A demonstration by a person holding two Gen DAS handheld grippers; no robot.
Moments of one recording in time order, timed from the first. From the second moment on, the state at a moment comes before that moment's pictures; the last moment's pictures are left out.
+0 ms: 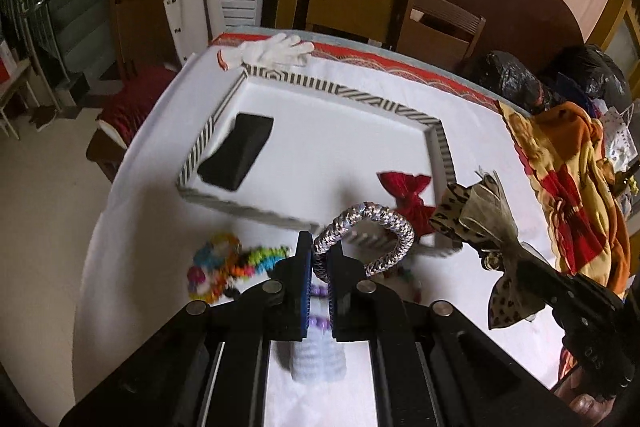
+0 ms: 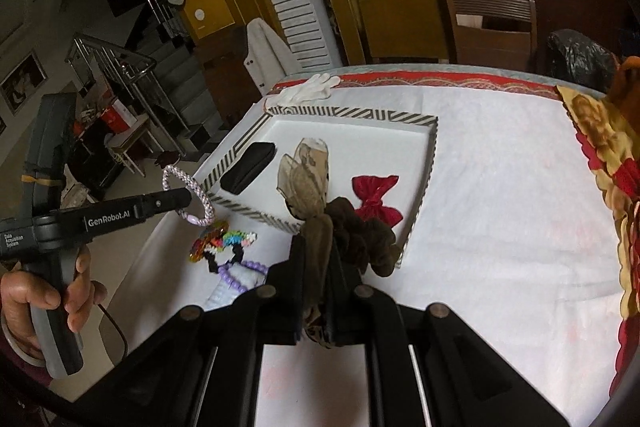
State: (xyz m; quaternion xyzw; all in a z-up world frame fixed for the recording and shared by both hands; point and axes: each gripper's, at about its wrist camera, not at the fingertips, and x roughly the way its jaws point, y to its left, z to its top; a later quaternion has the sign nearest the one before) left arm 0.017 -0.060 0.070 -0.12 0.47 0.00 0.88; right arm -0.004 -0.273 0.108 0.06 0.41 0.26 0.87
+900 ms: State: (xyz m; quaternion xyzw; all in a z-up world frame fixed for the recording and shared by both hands) left arm 0.087 -0.047 0.049 -0.10 0.49 0.01 0.86; right arm 0.071 -0.244 0.094 0.08 0.44 0.25 0.86
